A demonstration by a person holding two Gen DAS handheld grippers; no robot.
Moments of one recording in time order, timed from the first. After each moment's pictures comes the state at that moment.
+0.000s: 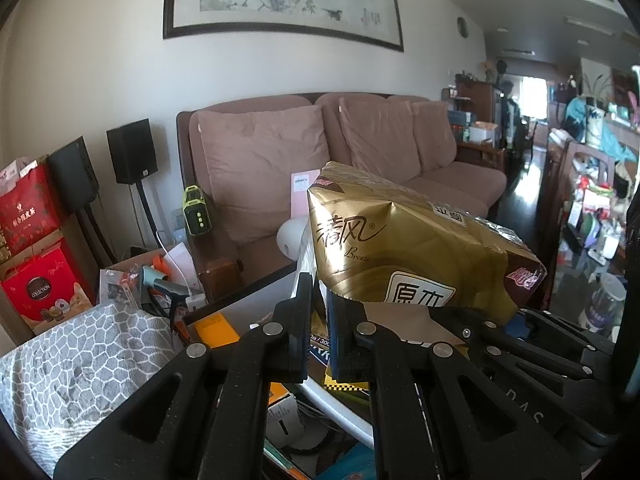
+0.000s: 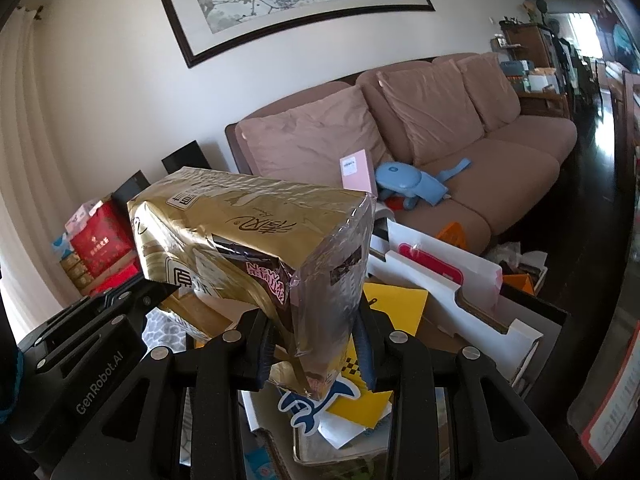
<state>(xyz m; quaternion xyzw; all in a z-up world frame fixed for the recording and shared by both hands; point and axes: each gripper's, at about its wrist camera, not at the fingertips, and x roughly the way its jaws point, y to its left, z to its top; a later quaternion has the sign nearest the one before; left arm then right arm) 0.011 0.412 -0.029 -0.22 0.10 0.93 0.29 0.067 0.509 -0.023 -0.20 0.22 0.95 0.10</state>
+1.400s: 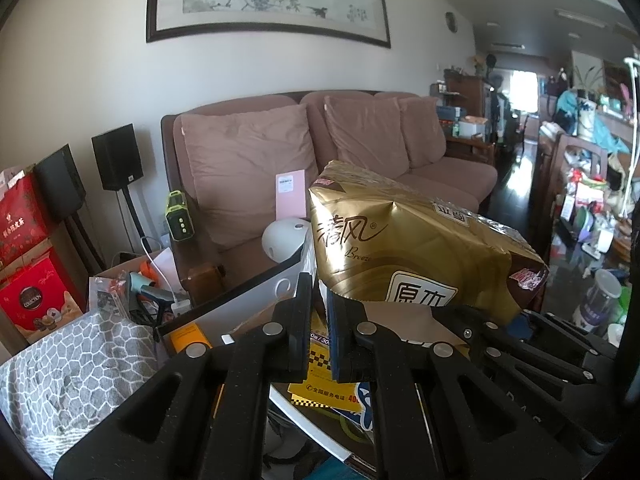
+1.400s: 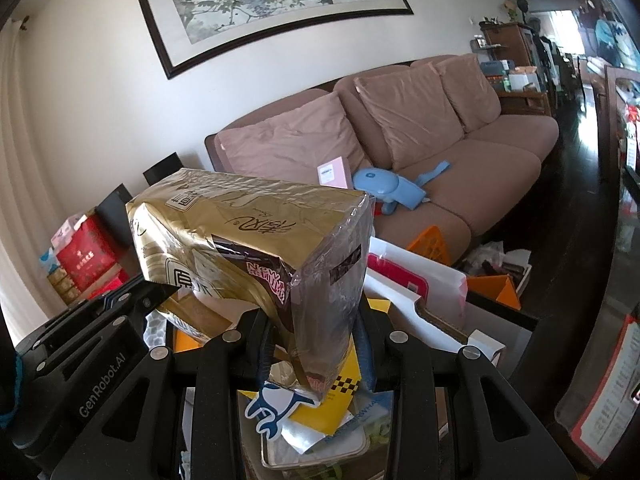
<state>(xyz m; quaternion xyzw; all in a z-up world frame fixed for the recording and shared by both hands) 0.013 0.440 -0.030 -0.22 0.11 0.92 0.31 0.078 0.536 -0.024 -0.20 0.23 0.95 0.13</state>
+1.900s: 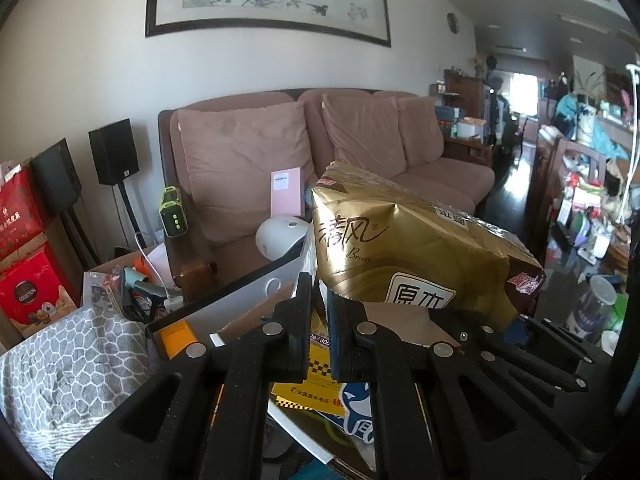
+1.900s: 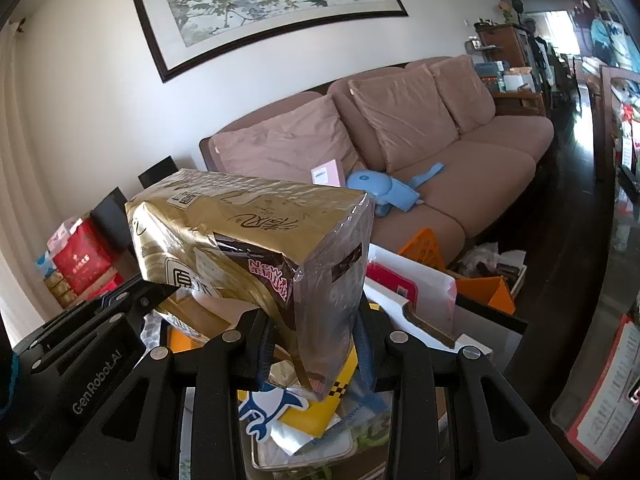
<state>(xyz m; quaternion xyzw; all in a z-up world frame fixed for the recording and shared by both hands) 0.015 0.446 -0.030 -0.23 0.10 0.92 0.31 0.081 0.546 -0.025 -0.19 0.23 0.94 0.14</state>
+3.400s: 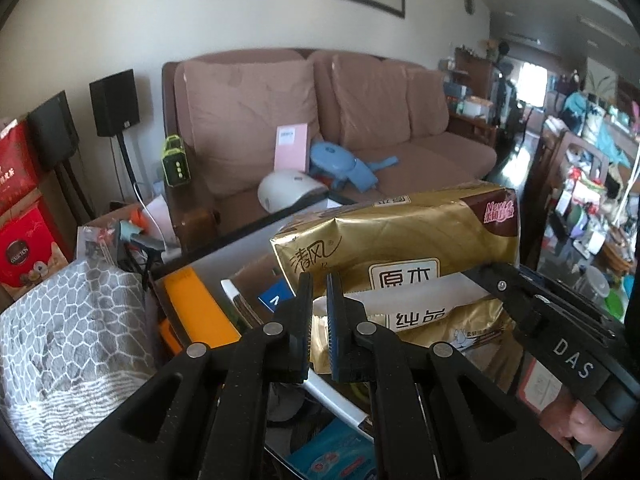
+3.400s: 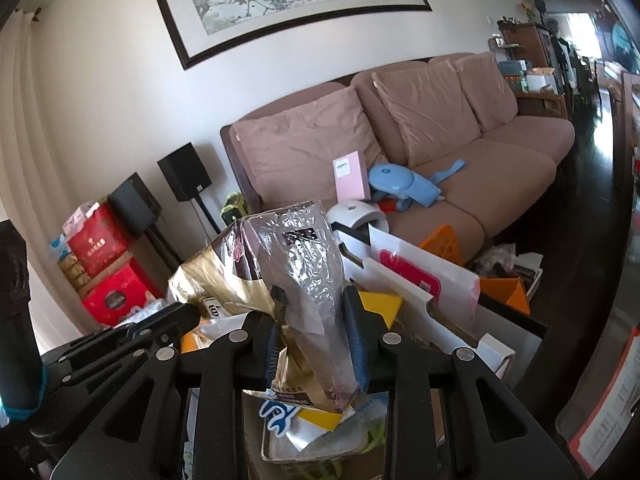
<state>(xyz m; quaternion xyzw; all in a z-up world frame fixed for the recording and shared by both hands) -0.003 0.421 -0.056 -0.31 0.09 0.90 0.31 0.075 0.538 -0.025 -0.21 0.21 0.95 0.09</state>
